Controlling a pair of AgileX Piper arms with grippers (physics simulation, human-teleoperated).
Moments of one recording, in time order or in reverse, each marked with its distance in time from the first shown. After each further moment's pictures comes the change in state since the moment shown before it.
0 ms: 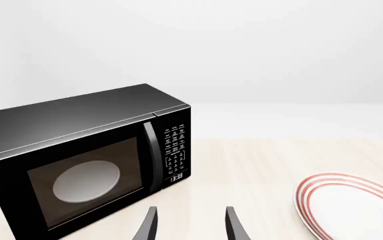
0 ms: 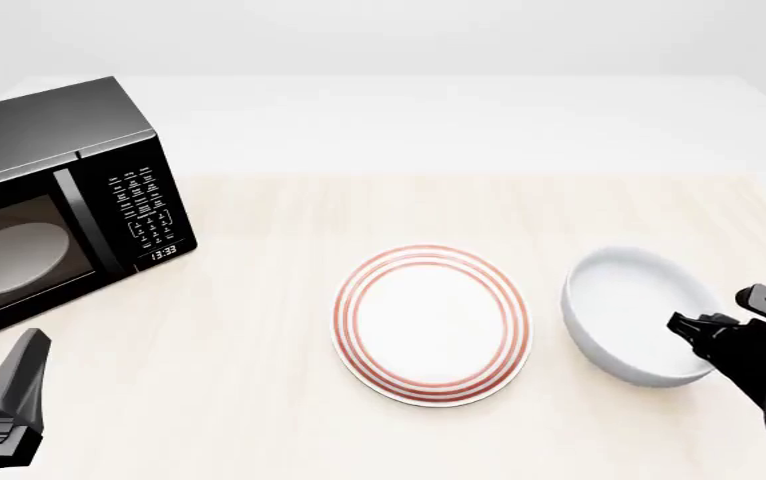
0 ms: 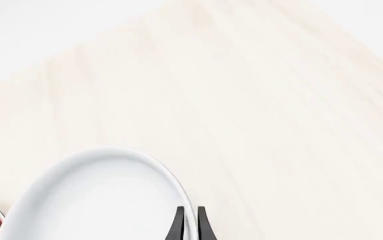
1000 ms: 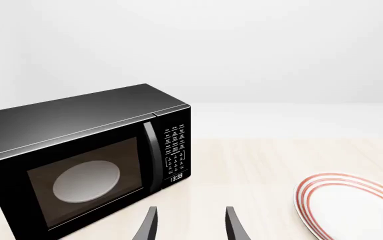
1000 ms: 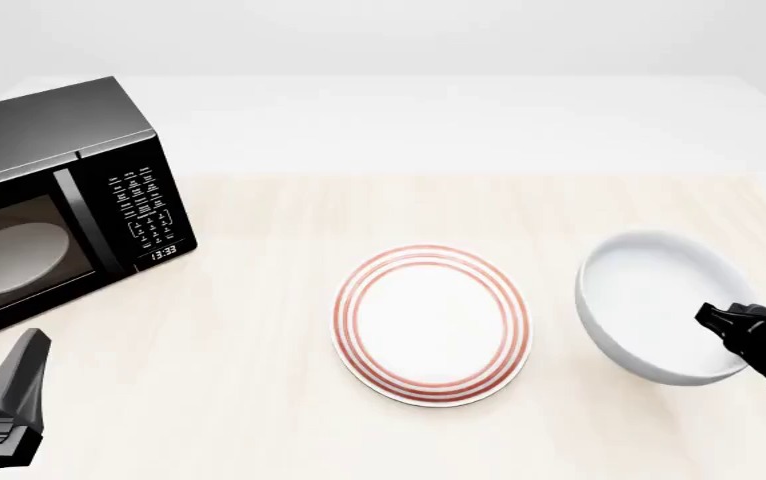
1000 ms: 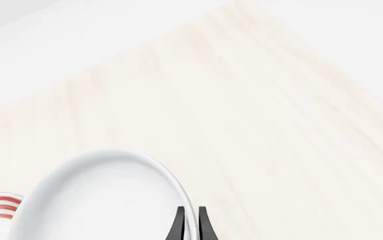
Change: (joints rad) left arm 0.000 0.000 0.000 0.000 0.000; right arm -0.017 -0.331 0.054 0.207 0.002
